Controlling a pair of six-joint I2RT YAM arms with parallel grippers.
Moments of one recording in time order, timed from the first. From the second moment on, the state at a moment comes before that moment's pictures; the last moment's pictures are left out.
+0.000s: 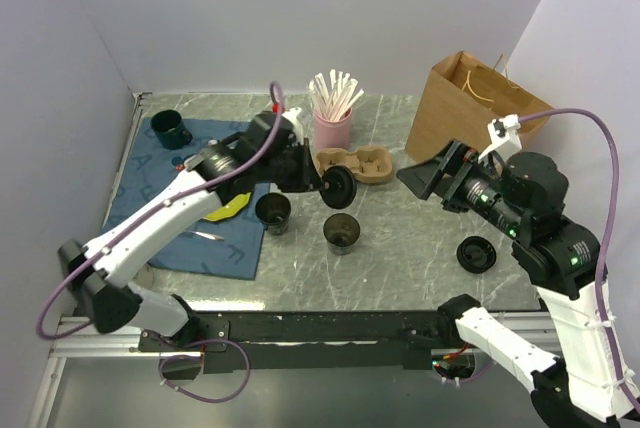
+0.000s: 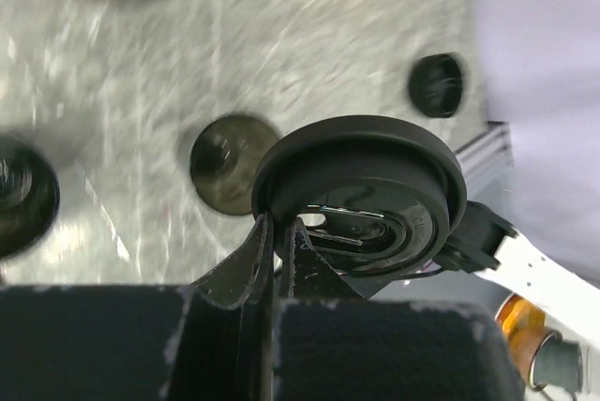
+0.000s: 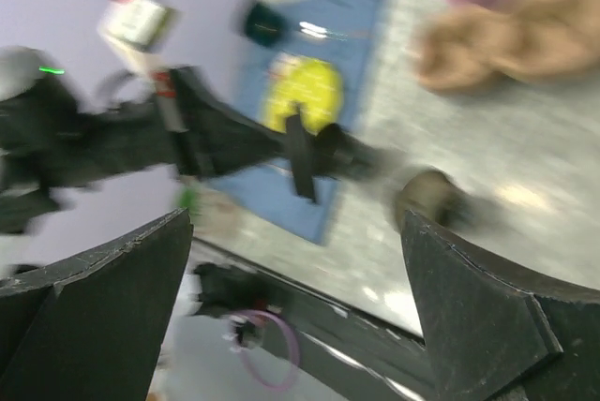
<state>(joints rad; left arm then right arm) -0.78 1.39 1.47 -0.71 0.14 -0.69 0.42 0.81 1.41 -0.91 -0.13 0.74</state>
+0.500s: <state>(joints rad) -0.94 1.79 1.71 -1.05 -0.02 -0.93 0.42 0.74 1.38 -1.23 -0.05 0.62</state>
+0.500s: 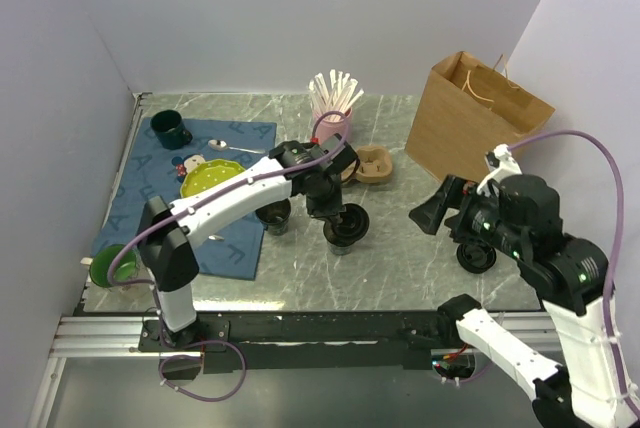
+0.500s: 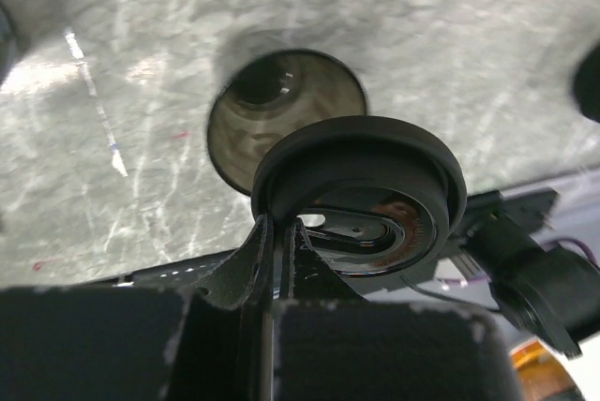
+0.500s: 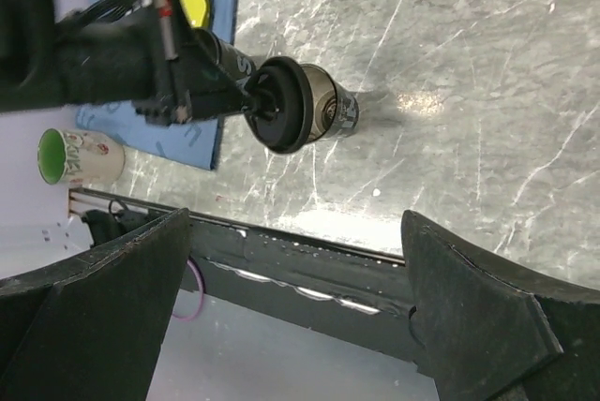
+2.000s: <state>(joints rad) -0.93 1.99 1.87 -1.25 -0.10 -0.93 0.42 0.77 1.37 -1.20 -0.04 0.53</state>
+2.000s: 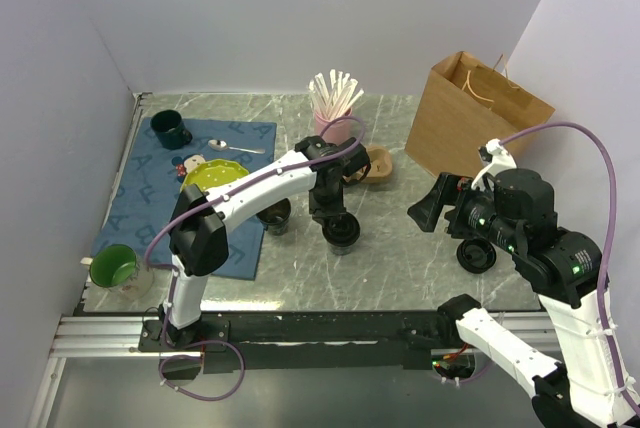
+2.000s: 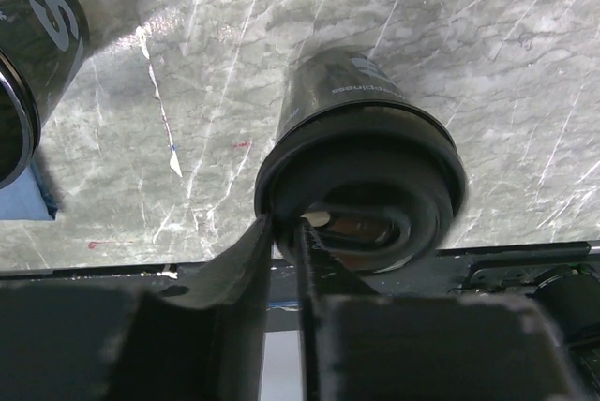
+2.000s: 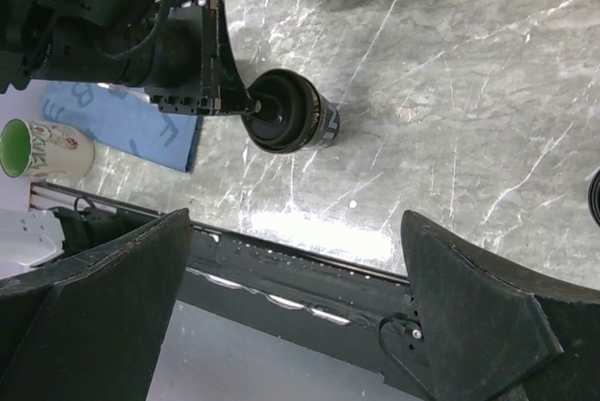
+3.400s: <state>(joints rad) -0.70 1.70 1.46 -0.80 0.21 -0.67 0.37 1.31 1.17 -0.87 -0.47 0.42</state>
